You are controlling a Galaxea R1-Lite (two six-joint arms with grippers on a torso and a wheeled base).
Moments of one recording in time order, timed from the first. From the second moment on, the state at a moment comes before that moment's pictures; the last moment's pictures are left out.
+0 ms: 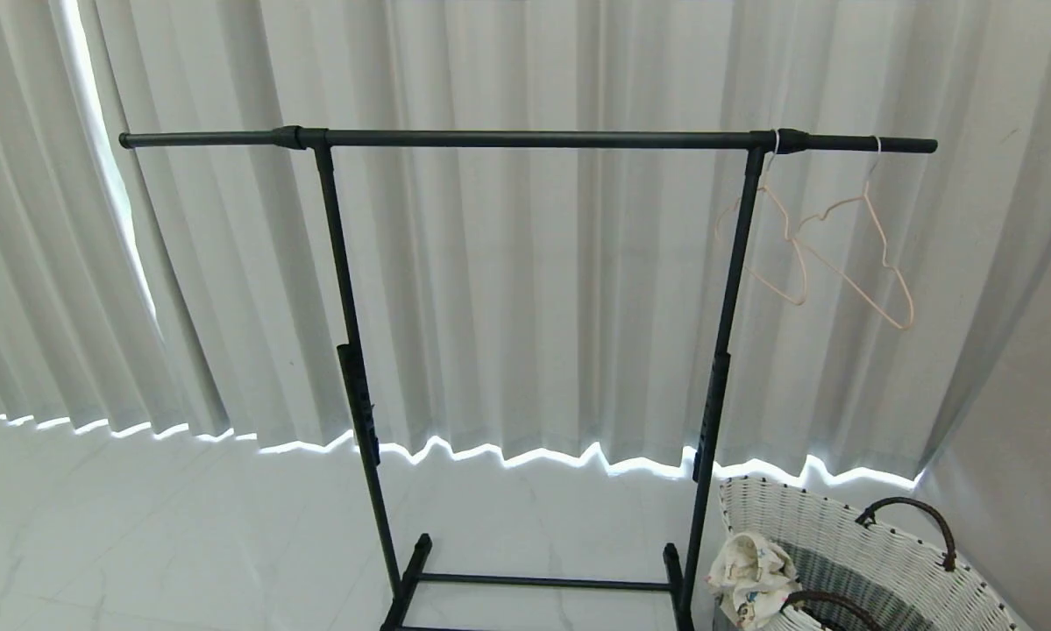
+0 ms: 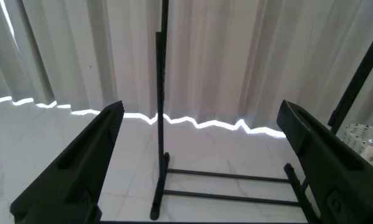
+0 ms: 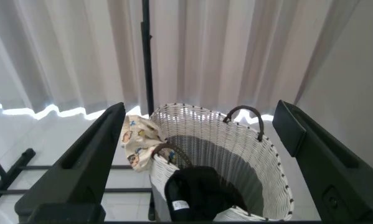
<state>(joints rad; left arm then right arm) 0.00 0.00 -0.01 0.03 -0.03 -0.01 0.00 0.00 0.00 0.01 0.02 0.02</state>
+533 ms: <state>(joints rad) 0.00 0.00 -0.01 0.03 -0.03 -0.01 0.00 0.00 0.00 0.01 0.02 0.02</state>
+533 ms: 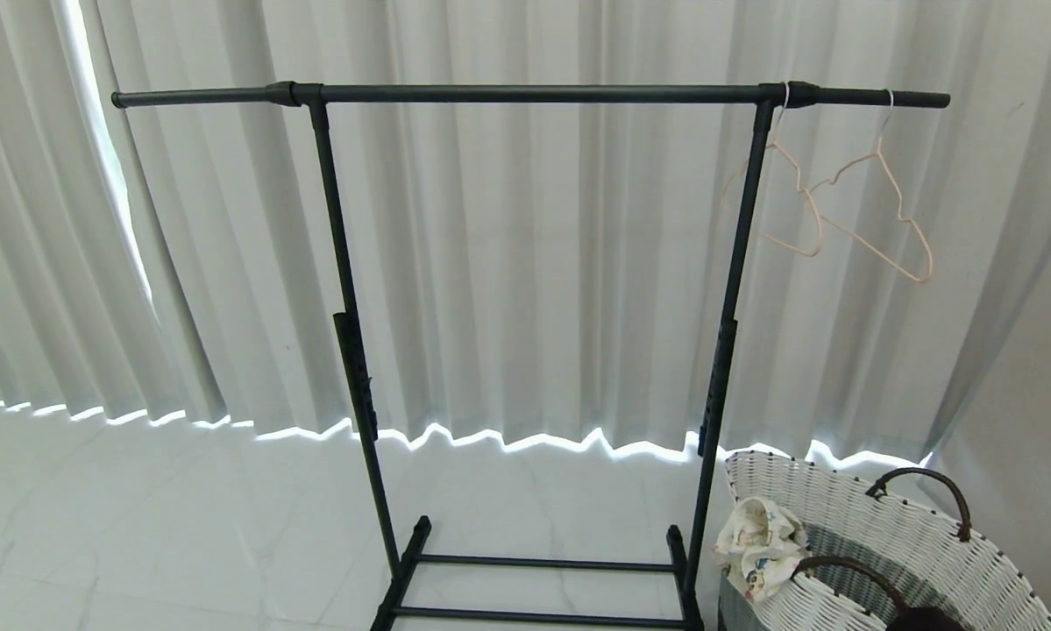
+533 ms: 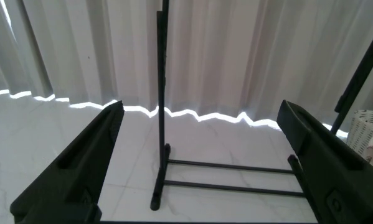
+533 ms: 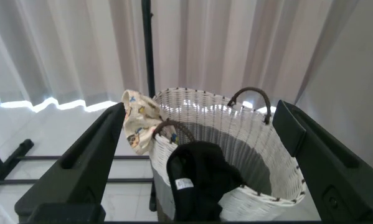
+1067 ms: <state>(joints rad) 0.00 0.00 -0.01 0.03 -0.03 -0.02 0.00 0.00 0.00 0.01 0.02 0.02</state>
